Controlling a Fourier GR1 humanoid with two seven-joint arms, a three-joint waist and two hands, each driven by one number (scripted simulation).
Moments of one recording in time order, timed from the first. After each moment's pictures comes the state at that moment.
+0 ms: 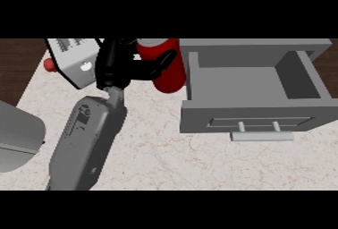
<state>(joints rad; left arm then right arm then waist) -0.73 0.00 -0.06 -1.34 0.22 0.38 0.18 0.47 -0.02 -0.71 -2.29 -0.58 0.48 0.24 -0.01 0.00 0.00</state>
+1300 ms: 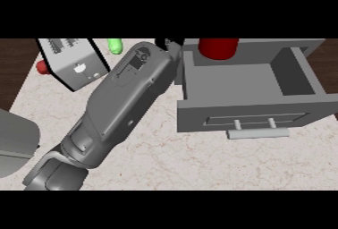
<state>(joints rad) -1.28 0.00 -0.21 -0.75 0.50 0.59 0.03 0.39 -0.02 -0.66 -2.29 -0.52 0.45 0.28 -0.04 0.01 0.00</state>
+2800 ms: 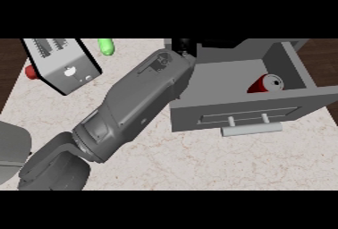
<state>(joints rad) -1.40 0.00 -0.58 -0.48 0.89 0.78 -0.10 0.34 -0.03 -0.64 -2.29 -0.52 0.45 0.31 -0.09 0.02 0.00</state>
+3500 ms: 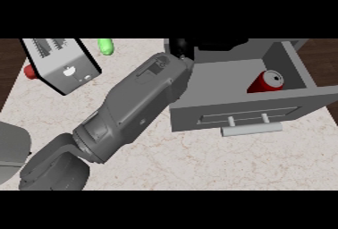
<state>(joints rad) -1.39 0.00 -0.61 -0.47 0.99 0.79 -0.21 0.29 -0.08 -0.67 -2.33 -0.44 0.47 0.25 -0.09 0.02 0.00</state>
